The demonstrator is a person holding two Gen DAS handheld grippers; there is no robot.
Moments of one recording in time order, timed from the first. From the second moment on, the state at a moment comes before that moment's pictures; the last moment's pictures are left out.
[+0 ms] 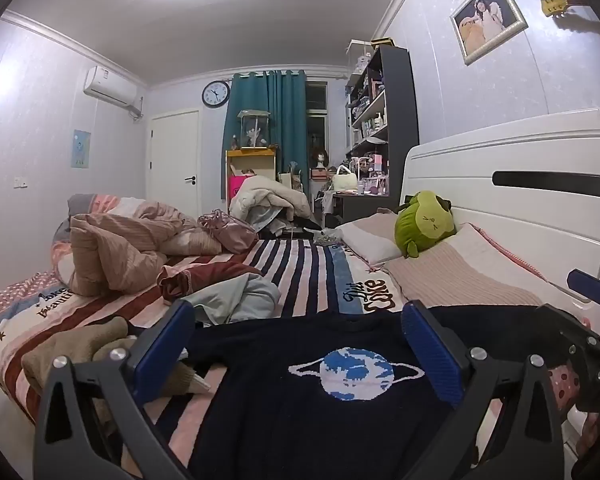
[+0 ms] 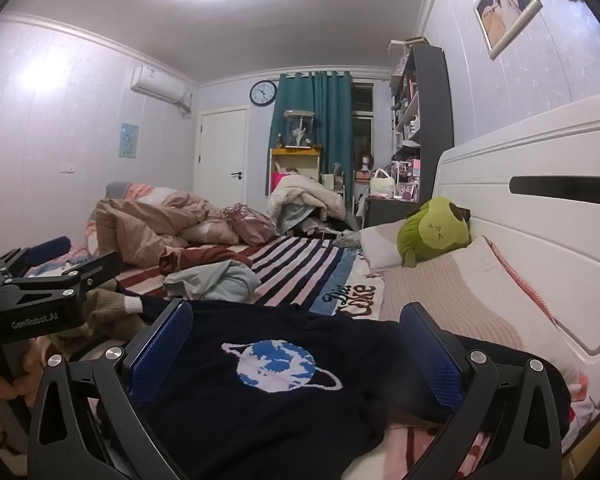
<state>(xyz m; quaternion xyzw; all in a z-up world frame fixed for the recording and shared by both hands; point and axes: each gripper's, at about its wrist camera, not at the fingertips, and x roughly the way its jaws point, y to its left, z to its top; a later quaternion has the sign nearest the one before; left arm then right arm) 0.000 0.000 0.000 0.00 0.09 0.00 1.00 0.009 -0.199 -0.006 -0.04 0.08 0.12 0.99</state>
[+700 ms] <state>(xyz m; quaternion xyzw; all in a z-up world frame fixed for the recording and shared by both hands) 0.000 0.000 0.000 0.00 0.09 0.00 1.00 0.009 -0.199 -0.005 -0.04 0.09 0.12 0.99</state>
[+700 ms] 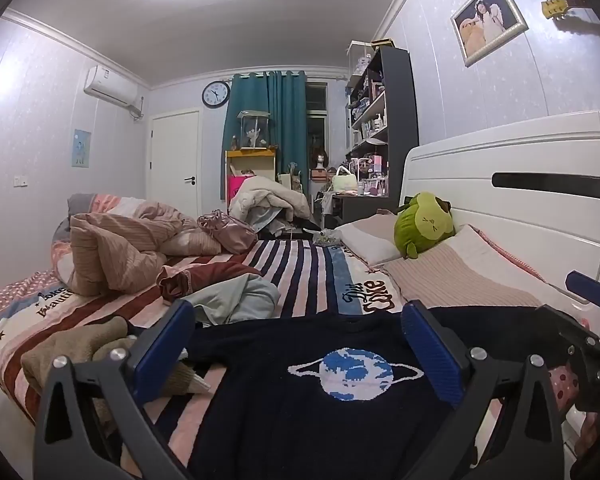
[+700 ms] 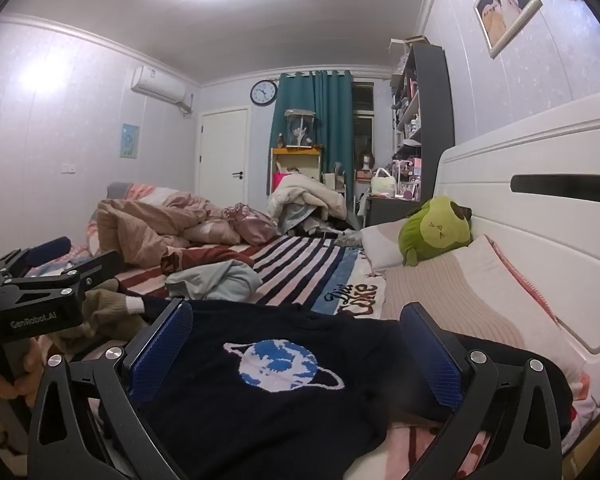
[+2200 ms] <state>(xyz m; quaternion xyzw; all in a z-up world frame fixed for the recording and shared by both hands) 0.003 0.001 -0.006 -0.01 0.09 0.00 1.00 0.006 -0.197 -0.003 -0.03 0.09 0.12 0.99</state>
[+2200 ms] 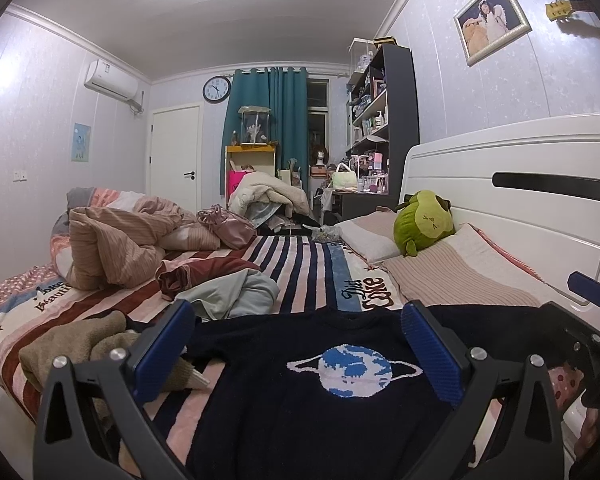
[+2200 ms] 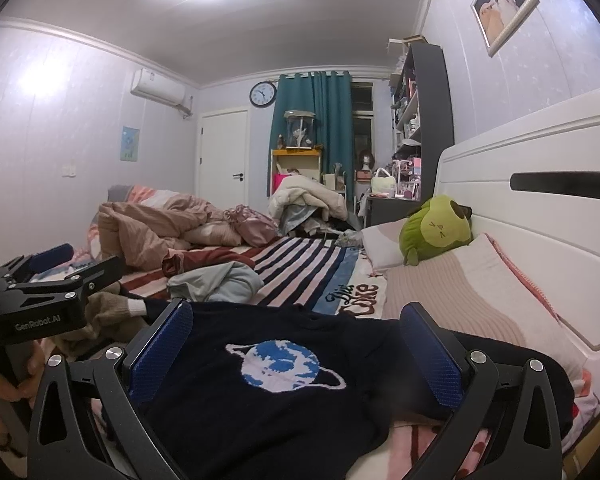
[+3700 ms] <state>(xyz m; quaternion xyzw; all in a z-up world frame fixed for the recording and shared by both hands) 0.254 0.283 -0.136 -0.23 0.36 0.00 0.90 0.210 -0.075 -0.109 -0.03 0.26 0.23 0.94</state>
